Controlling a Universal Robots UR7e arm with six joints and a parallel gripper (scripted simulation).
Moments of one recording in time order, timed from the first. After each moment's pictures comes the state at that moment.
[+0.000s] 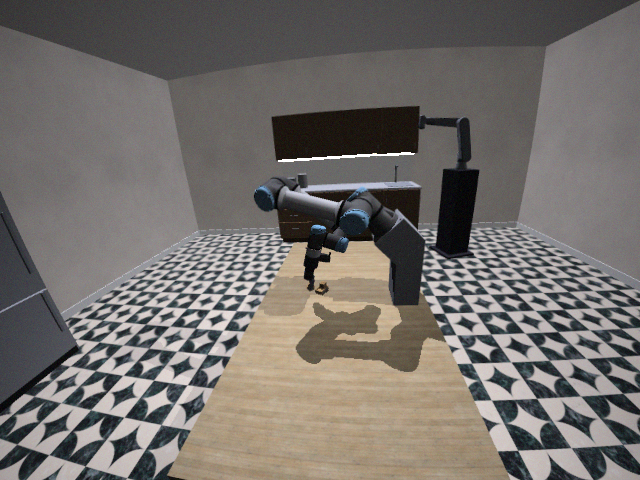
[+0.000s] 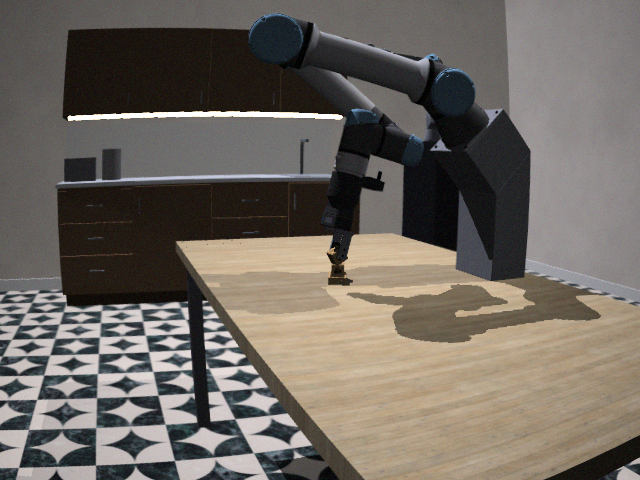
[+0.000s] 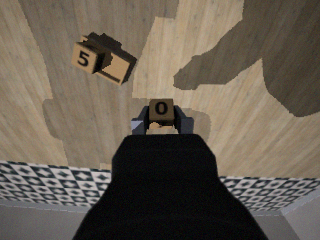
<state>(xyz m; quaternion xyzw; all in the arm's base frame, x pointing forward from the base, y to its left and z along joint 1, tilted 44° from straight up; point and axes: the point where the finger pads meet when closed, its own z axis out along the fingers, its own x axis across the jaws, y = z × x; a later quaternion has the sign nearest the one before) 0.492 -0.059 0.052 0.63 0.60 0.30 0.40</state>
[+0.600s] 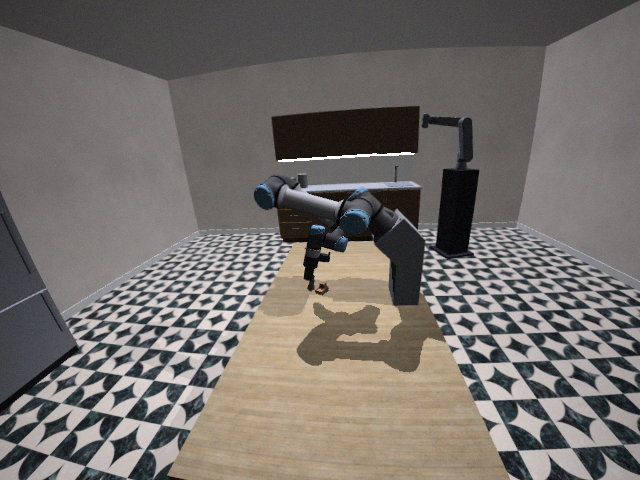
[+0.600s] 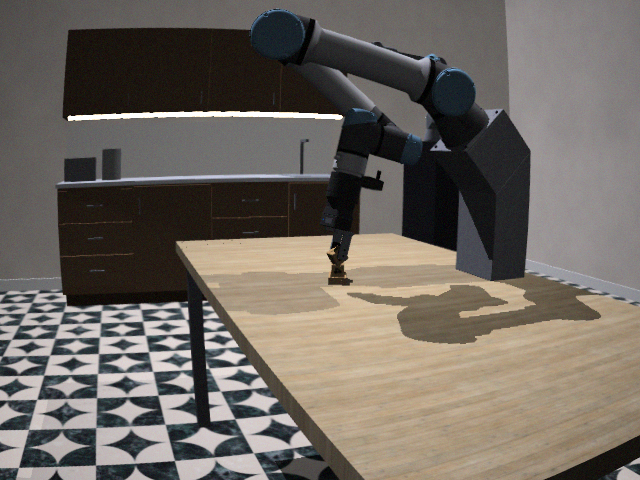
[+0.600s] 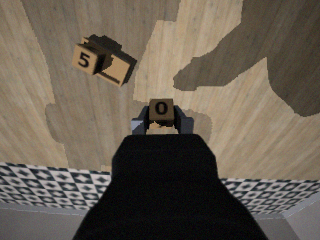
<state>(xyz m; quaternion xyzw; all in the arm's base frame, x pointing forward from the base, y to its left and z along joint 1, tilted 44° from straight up) 0.492 -0.059 0.052 0.63 0.60 0.29 0.39</state>
